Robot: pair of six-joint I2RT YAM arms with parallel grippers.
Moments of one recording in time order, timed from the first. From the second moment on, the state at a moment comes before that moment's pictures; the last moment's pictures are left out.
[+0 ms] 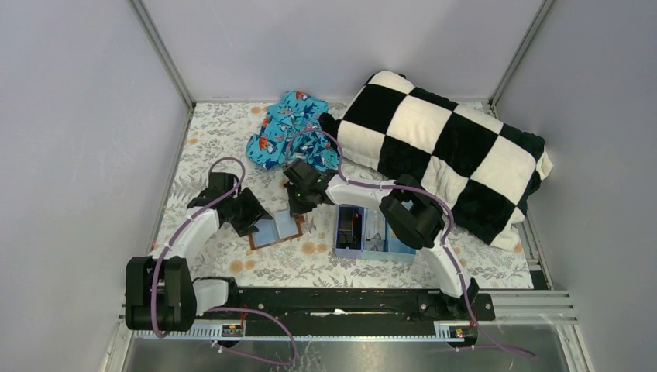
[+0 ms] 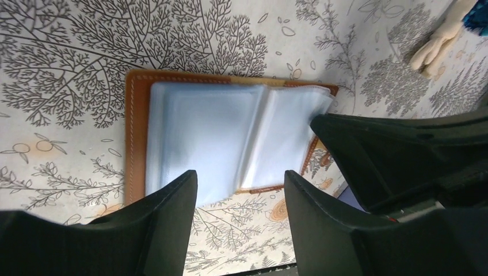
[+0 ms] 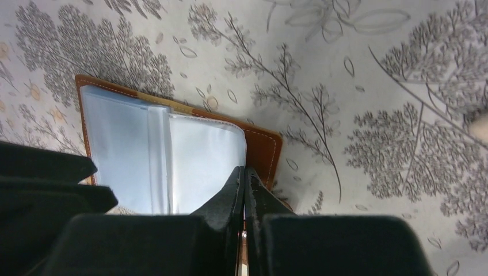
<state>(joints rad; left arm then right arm) -0.02 1.20 0.61 -0.53 0.28 -0.72 0.95 2.22 1.64 -0.38 -0.10 0.60</state>
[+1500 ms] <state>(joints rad) 0.03 1.19 0.62 -0.50 0.14 -0.77 0.94 2.30 1.73 -0.32 -0.13 0.58</state>
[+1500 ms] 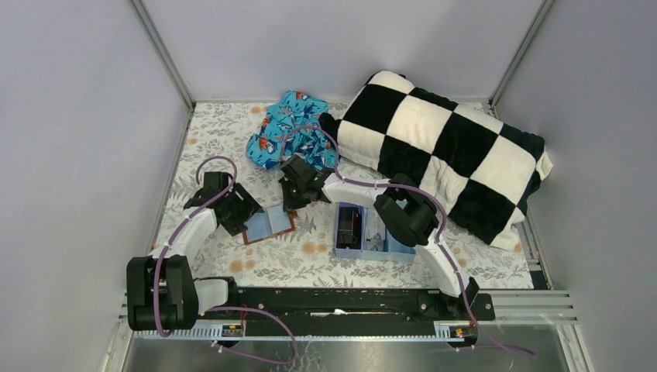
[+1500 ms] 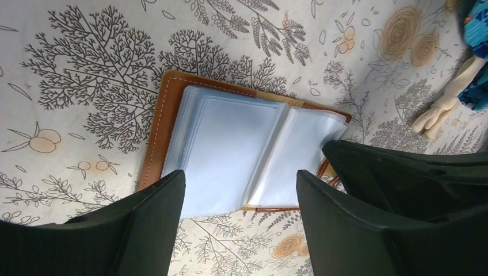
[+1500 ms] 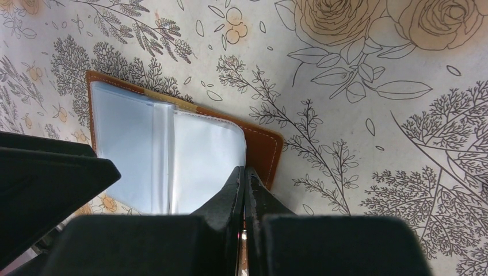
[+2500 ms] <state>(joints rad) 0.03 1.26 0.55 -0.27 0.39 -0.77 0.93 2.30 1.70 -0.28 -0.15 0.59</state>
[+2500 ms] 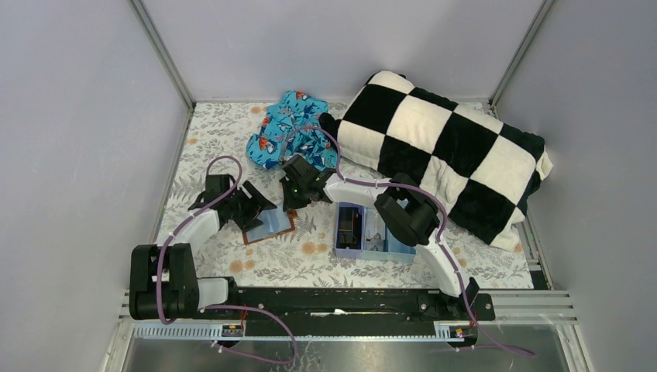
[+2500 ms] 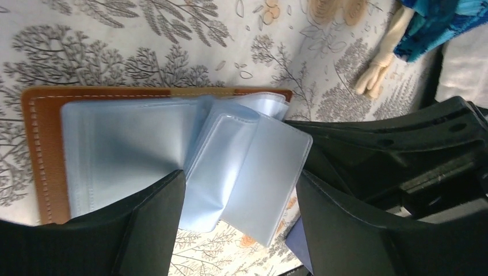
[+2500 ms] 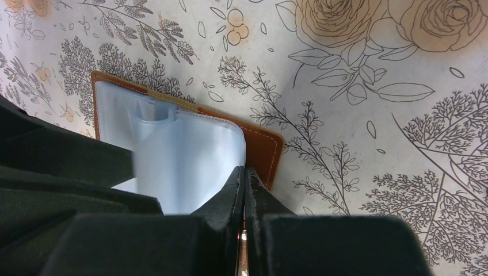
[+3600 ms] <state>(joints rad) 0.03 1.08 0.56 -0.22 0.54 -0.85 0.85 2.02 1.39 -0.25 -0.10 0.64</state>
